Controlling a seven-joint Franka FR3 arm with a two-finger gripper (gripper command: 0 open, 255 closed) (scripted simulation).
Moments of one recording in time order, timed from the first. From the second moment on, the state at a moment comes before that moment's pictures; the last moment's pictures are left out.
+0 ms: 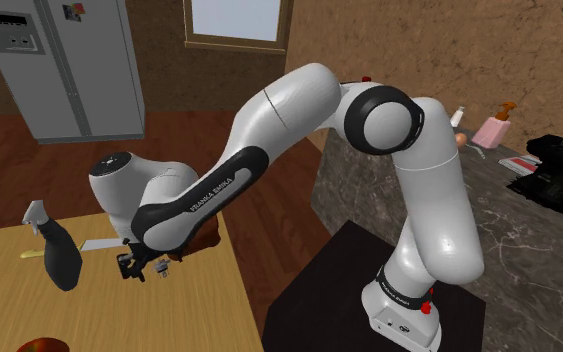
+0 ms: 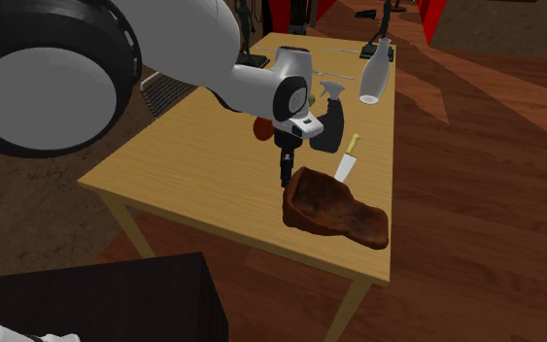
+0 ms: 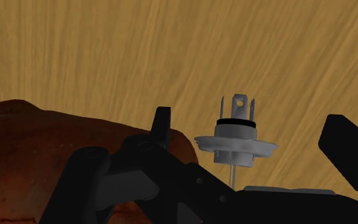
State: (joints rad) arm 0.39 0.60 0.36 -1.72 -0.31 2.17 1.12
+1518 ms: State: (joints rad) arm 0.79 0.47 -0.02 -2.04 -0.96 2.63 1.72
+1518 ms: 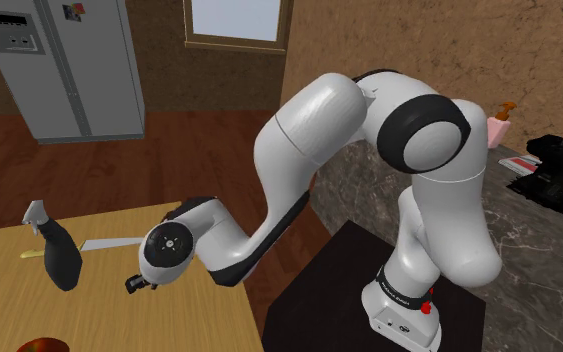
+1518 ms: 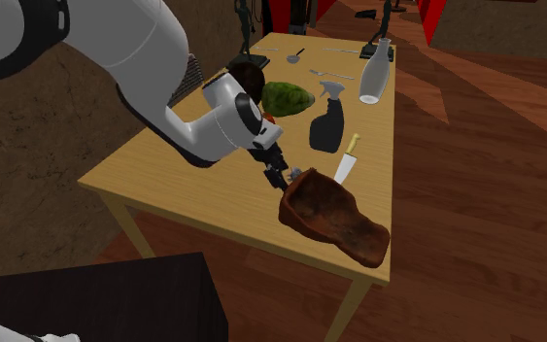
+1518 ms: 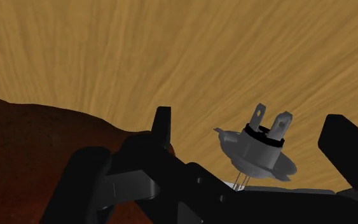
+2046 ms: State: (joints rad) arm 0.79 0.51 -0.04 -2.02 -0.99 2.65 1.74
